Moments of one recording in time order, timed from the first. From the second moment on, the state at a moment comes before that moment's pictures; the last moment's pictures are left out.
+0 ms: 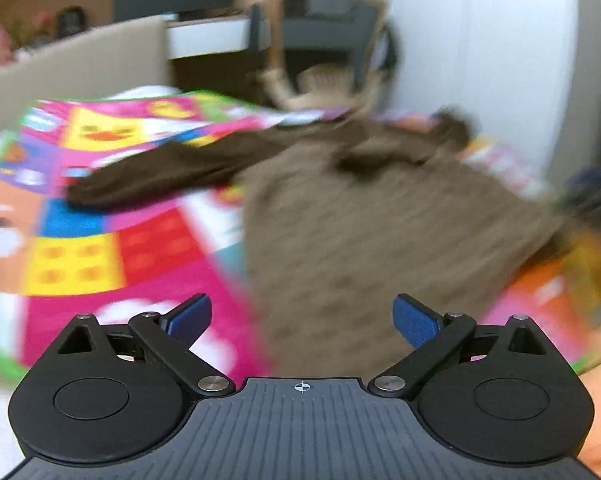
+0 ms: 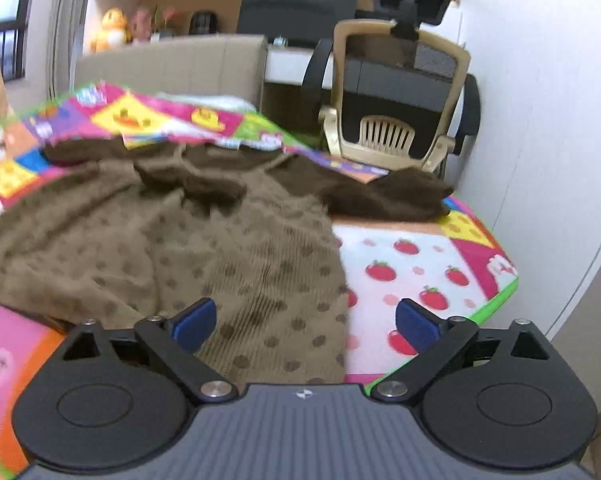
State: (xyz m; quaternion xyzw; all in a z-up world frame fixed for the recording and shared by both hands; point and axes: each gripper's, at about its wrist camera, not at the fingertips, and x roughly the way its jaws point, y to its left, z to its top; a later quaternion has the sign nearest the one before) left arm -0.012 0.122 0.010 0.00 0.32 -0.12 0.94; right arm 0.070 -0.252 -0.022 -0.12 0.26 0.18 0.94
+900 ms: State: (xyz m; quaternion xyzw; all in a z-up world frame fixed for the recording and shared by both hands) left arm -0.007 0.127 0.007 -0.09 0.32 -0.21 0.92; right arm 0.019 -0.187 -0.007 -0.17 0.24 0.38 0.87
